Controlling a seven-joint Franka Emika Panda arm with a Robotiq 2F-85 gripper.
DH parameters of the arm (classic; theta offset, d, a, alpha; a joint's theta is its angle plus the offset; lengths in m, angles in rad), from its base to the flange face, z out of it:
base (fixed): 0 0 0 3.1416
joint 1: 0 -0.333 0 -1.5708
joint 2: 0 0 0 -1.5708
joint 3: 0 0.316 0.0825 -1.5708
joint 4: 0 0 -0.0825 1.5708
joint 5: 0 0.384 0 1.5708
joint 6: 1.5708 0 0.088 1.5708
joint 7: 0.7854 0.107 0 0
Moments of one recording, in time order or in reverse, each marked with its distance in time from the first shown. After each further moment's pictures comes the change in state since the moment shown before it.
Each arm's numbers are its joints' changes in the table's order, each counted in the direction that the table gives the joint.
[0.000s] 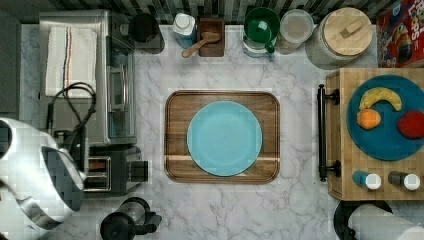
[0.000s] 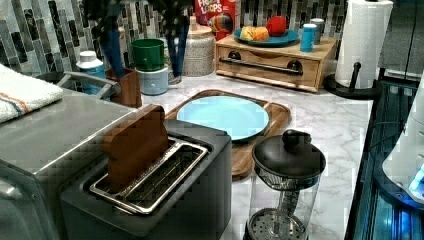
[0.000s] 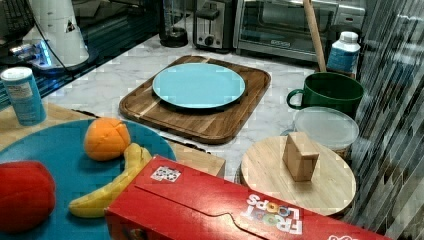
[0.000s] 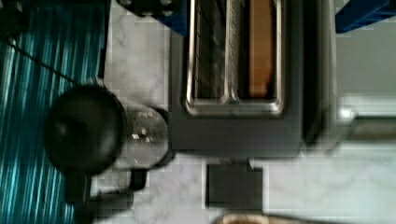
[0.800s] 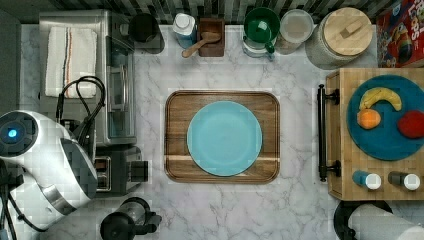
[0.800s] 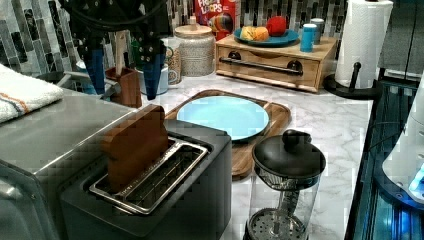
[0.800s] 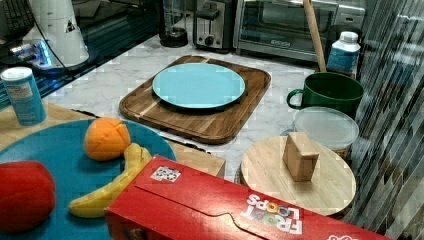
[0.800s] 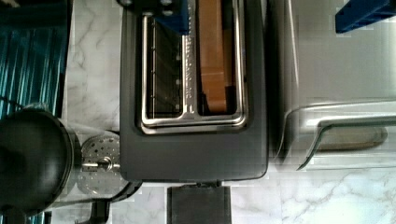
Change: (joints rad) arm 0.022 -0.026 -0.018 0.056 0.024 0.169 0.017
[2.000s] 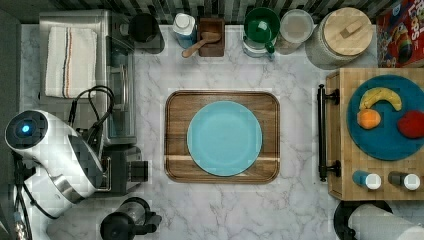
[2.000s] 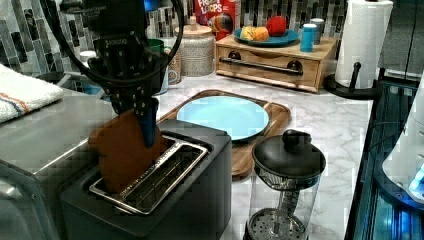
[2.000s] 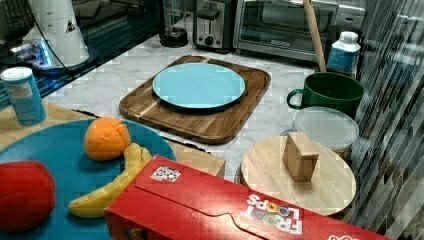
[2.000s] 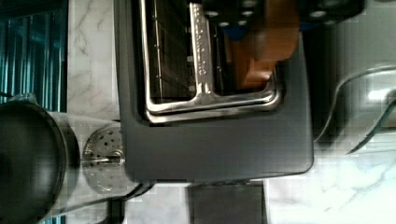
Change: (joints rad) arm 0.006 -0.097 0.039 0.038 -0.057 0.027 0.099
